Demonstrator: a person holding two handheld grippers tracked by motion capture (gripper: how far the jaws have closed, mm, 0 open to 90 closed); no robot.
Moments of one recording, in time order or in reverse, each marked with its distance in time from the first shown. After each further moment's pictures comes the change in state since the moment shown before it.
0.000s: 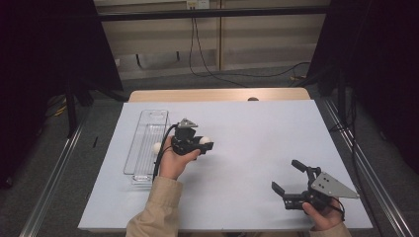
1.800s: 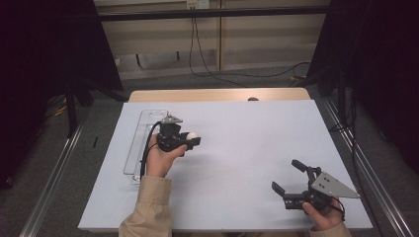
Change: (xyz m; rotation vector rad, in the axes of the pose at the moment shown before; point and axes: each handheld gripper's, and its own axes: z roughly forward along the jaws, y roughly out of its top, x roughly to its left) left arm 0.022 0.001 -0.031 -0.029 0.060 -0.051; right arm -0.001 0.000 0.000 -0.001 0.001 0.004
